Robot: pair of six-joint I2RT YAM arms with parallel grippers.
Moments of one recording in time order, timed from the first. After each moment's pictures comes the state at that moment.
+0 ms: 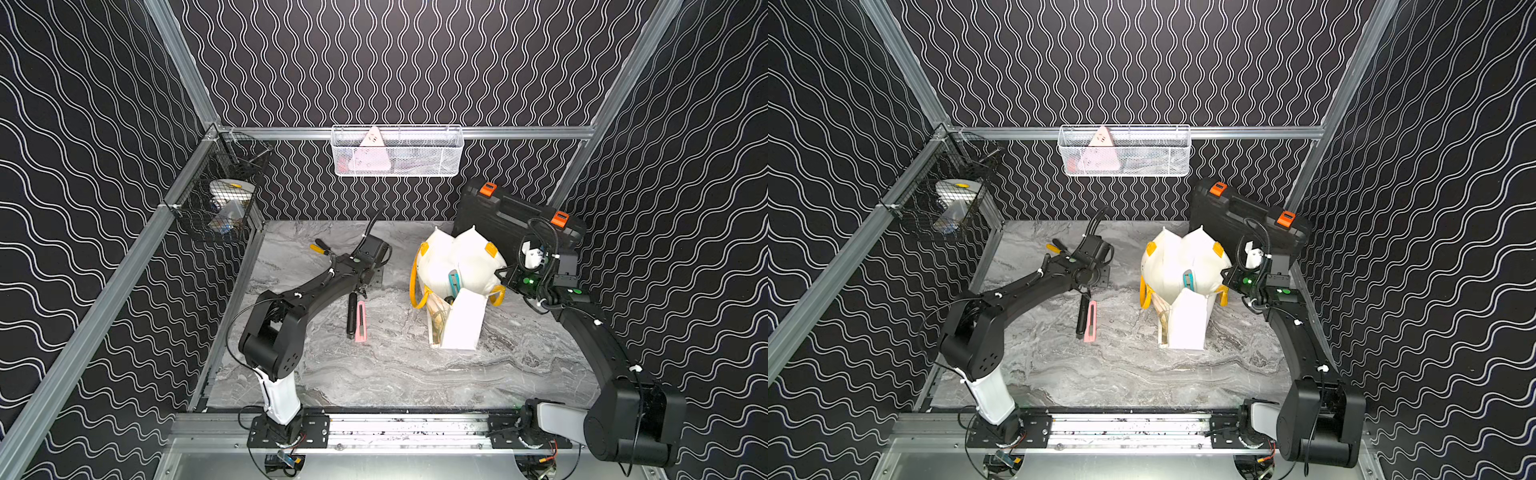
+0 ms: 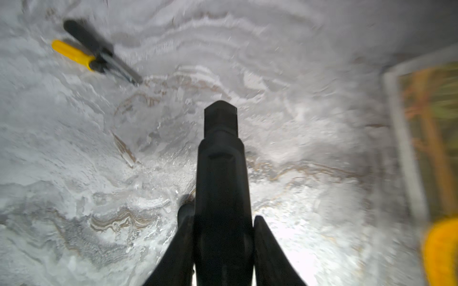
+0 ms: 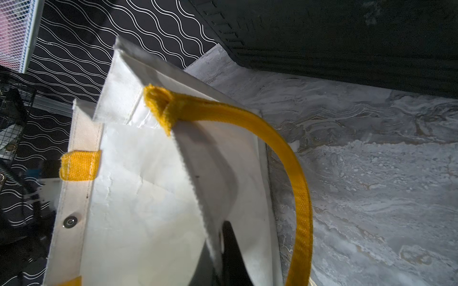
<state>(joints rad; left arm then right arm) -0.48 1.79 1.39 -0.59 -0.31 -0.36 -0.08 1.25 0.92 -0.35 -0.48 0.44</state>
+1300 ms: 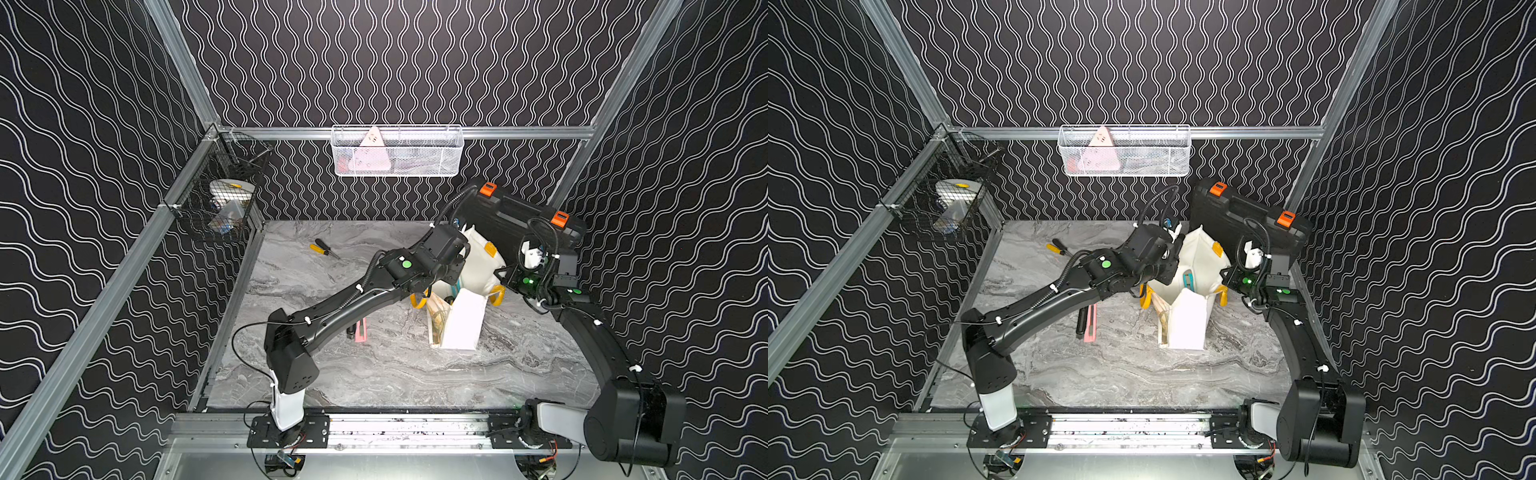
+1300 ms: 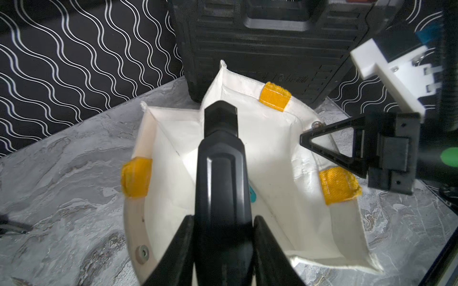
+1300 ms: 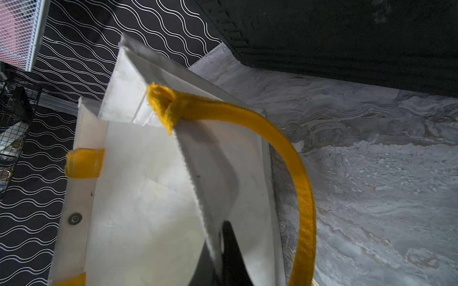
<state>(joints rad) -0.89 1.89 1.95 -0.70 -0.29 -0.26 -0.08 1.25 0.92 -0.34 -0.49 0.44</state>
